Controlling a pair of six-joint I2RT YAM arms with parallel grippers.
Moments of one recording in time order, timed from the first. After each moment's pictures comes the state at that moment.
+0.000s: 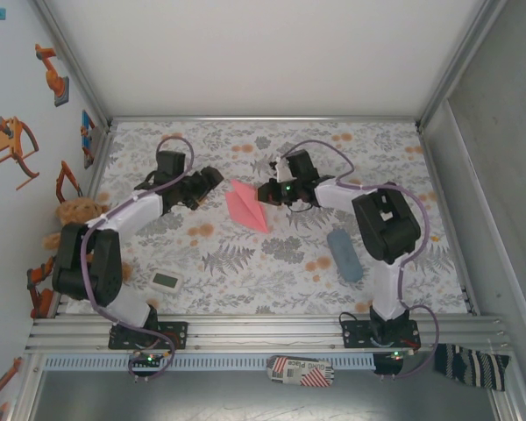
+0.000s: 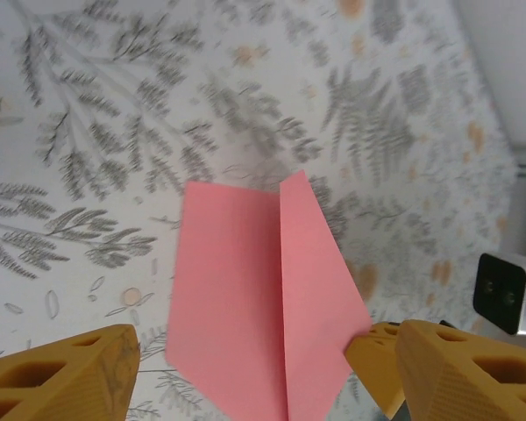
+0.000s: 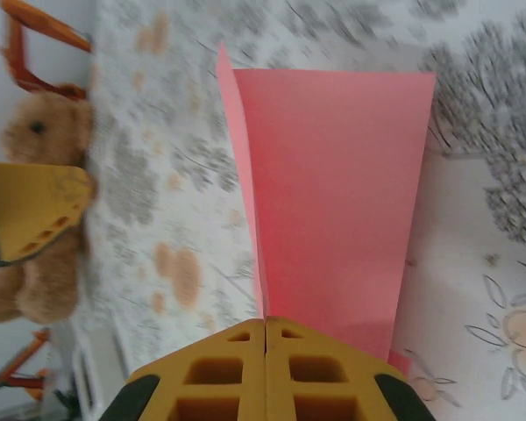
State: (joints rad) left arm -0.31 1.55 0.98 -0.21 0.33 -0.91; right arm 0.51 1.98 1.24 0.00 -0.70 0.61
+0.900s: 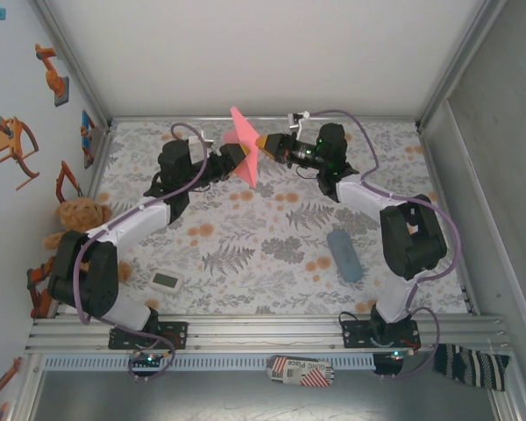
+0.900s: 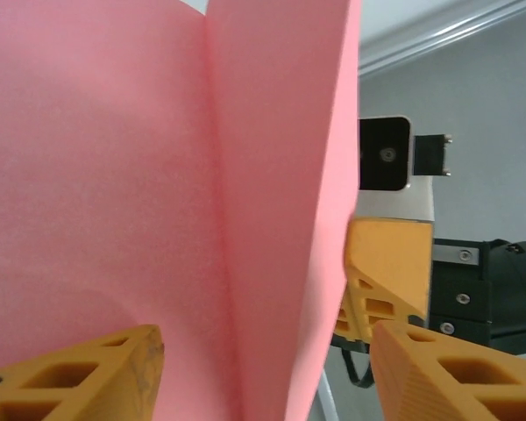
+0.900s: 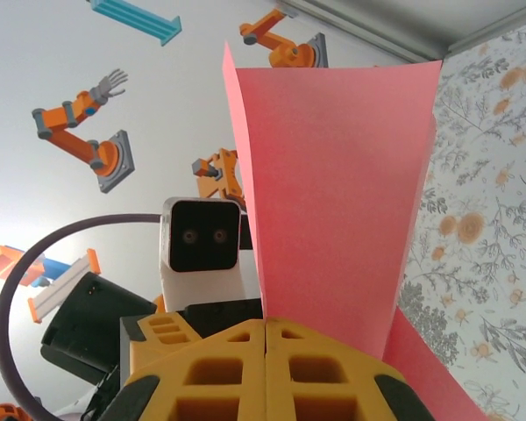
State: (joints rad) left arm -0.45 1.51 0.96 0.40 0.60 -1.04; right arm 0.43 1.81 1.21 0.66 -0.86 1.21
